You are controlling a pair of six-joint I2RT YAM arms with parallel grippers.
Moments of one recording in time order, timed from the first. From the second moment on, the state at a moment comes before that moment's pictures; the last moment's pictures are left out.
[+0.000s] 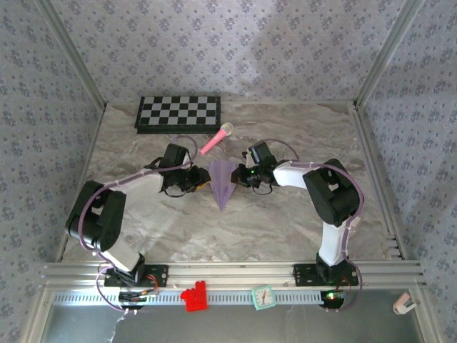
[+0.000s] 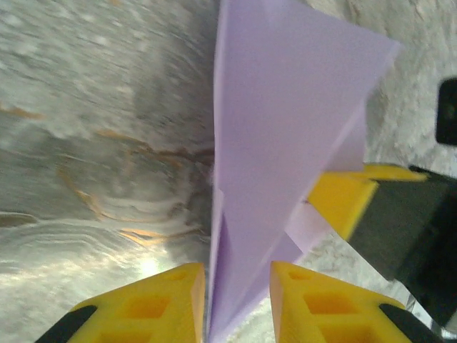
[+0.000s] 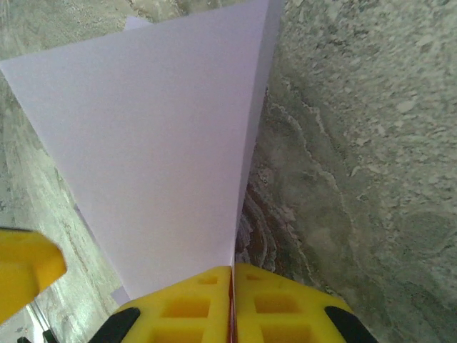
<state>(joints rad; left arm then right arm) -0.45 1.59 0.86 -0.20 0.46 -0.86 0.54 1.89 1.02 -0.01 -0.49 0.73</state>
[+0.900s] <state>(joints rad) -0.54 1.72 0.97 -0.31 0.40 -0.80 0.54 1.90 1.03 -0.01 -0.49 0.73</state>
